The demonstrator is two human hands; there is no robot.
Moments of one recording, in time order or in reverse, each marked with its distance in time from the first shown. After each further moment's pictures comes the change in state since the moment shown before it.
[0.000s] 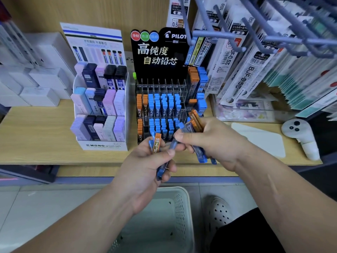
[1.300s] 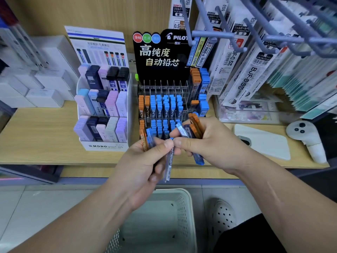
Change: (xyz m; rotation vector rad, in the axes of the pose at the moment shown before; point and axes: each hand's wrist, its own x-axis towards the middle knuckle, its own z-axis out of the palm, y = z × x) left_hand 0.003 0.004 -0.003 -0.007 0.079 0.044; right_hand -0.001 0.006 0.005 0.062 -0.054 -0.189
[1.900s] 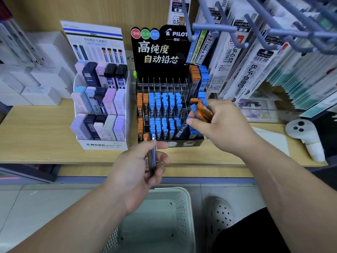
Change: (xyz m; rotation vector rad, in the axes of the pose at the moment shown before) left_hand 0.007 -0.008 -0.011 -0.002 0.114 -0.190; right_hand 0.017 0.004 -0.030 -0.638 0.329 -0.115
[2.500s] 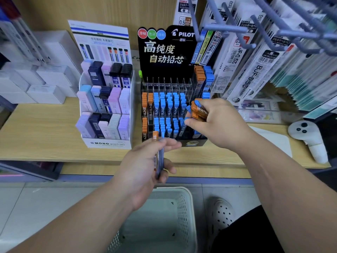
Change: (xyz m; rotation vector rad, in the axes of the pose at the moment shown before) left_hand -0.001 0.000 0.002 0.114 -0.106 0.129; right_hand 0.012 -0.008 0.009 -0.140 -0.062 -0.041
